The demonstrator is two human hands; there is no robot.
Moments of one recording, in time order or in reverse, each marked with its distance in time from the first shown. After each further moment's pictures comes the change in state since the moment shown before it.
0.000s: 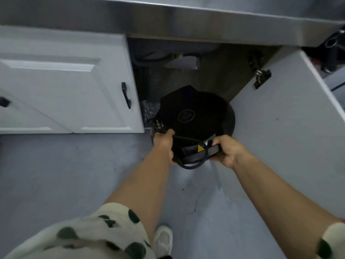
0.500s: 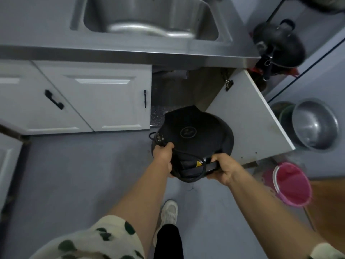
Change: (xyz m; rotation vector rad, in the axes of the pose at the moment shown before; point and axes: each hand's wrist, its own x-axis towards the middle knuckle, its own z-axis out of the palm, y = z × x) left_hand -0.212 -0.009 -0.104 0.140 -0.054 -0.070; right_hand -0.239 0.066 -0.006 0.058 0.107 0.093
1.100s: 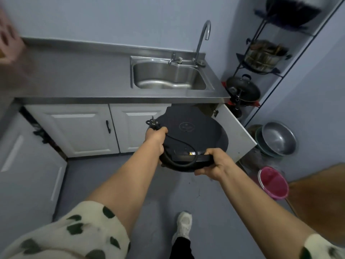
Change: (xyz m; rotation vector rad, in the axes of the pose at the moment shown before) left_hand -0.299 0.086 -0.174 0.126 -0.080 0.369; right_hand -0.349 0.049 0.058 0.237 -0.081 -0.163
